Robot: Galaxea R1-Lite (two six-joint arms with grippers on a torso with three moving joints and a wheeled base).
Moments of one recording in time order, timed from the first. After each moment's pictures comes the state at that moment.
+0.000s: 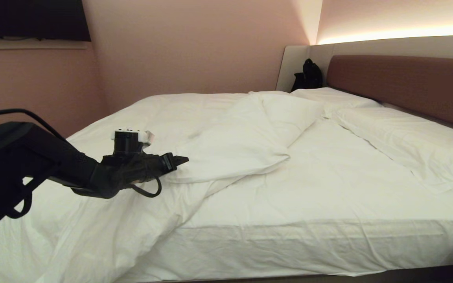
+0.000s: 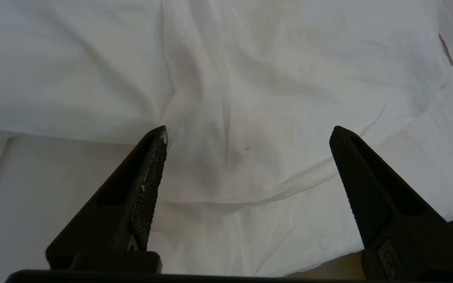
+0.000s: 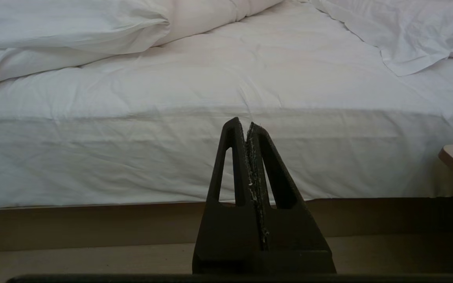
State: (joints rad) left arm -0.18 2.17 -1.19 -0.55 -0.30 -0.49; right arm 0.00 0.00 0.00 0.00 0.00 0.00
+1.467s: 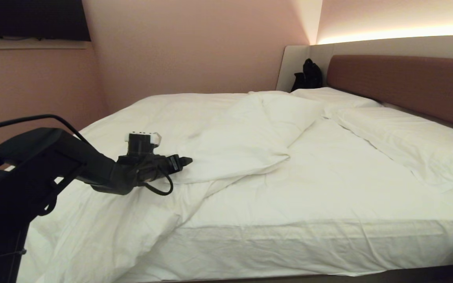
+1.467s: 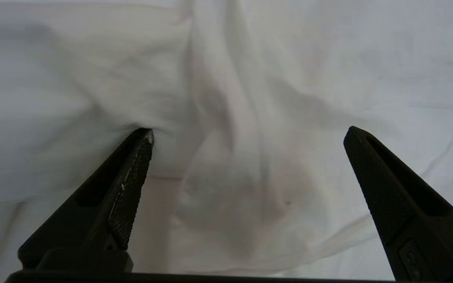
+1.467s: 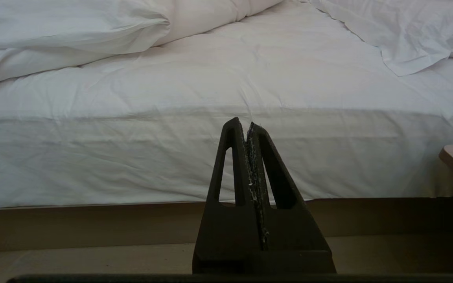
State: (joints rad) left arm -0.20 2.29 -1.32 -0.53 -0.18 -0.42; right arm 0.00 0.00 0.00 0.00 0.00 0.00
